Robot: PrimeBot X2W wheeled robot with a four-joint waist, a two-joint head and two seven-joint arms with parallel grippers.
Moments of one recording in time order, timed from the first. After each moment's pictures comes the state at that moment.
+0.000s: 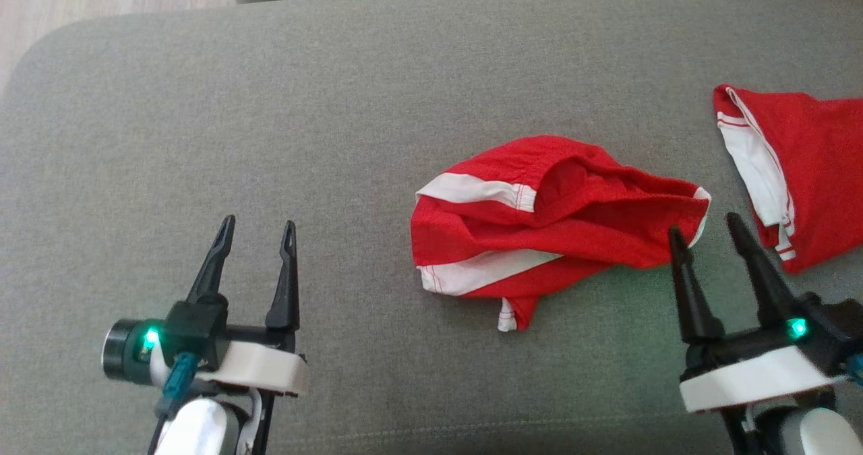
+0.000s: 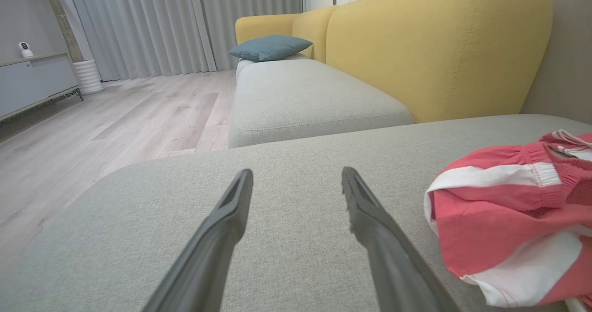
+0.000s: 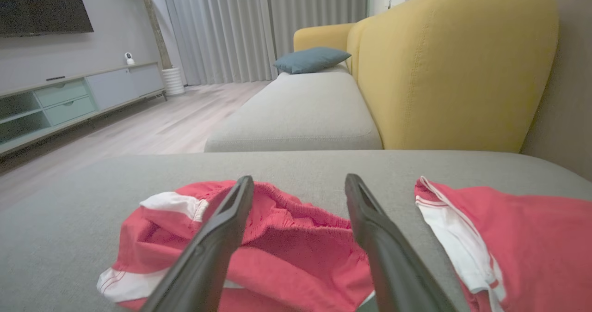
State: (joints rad) left arm -0.04 0.15 -0.29 0.05 -0.11 0.17 -0.26; right arm 0.09 -0.13 0.06 -0.15 0.20 0.13 -0.07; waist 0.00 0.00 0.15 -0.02
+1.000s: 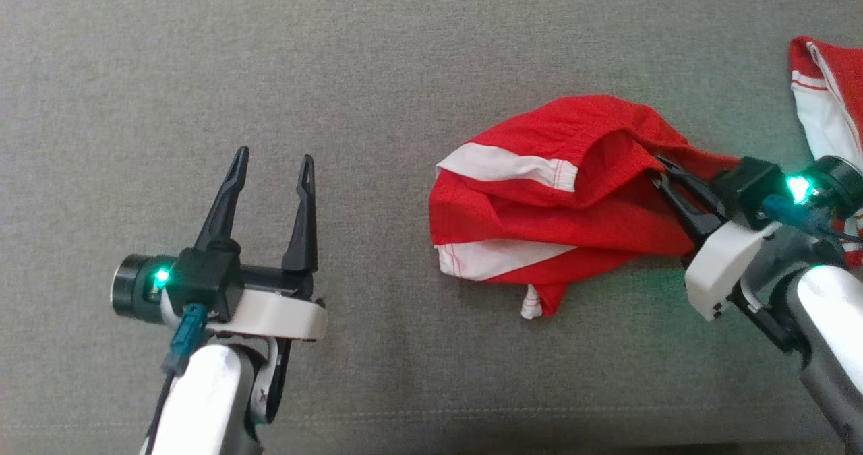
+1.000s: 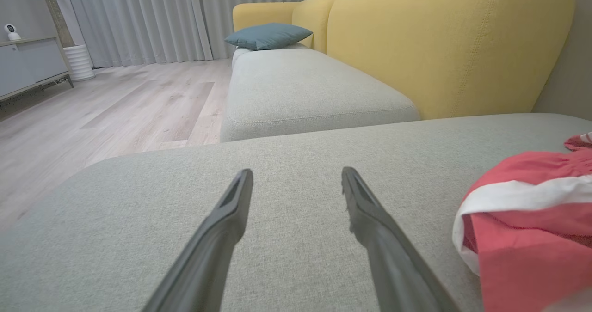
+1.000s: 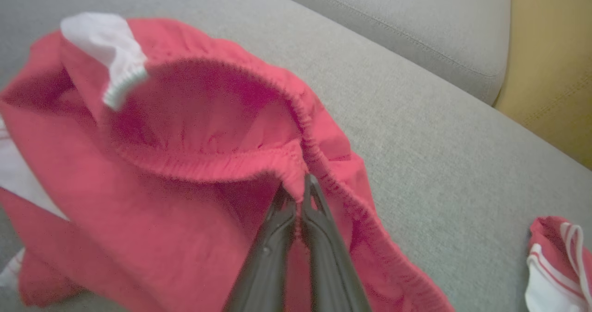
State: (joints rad) left arm -0.18 0.12 -0.31 0.03 -0.09 0.16 -0.26; right arm -0.38 -0.56 0.50 0.11 0.26 0.13 0.21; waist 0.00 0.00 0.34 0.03
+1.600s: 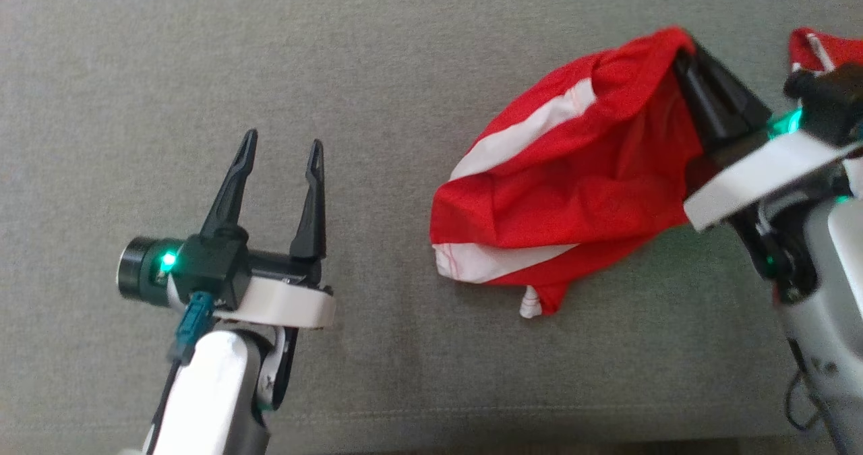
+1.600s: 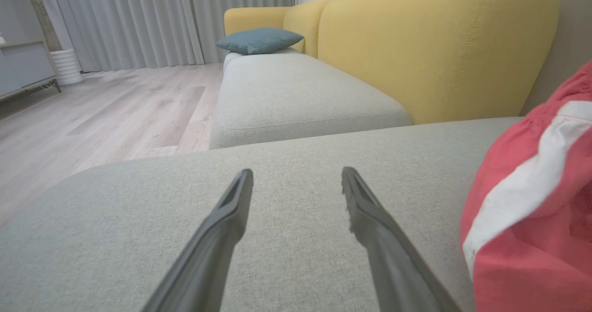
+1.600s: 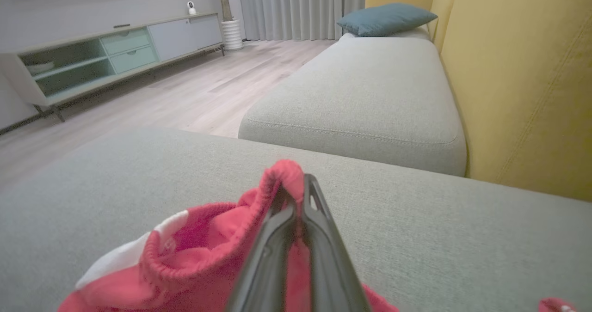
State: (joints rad) left arm -0.21 0.10 -0.31 0.03 -0.08 0.14 -0.26; right arm -0.46 -0.38 0.31 0.05 0.42 0.13 0.13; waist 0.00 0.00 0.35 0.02
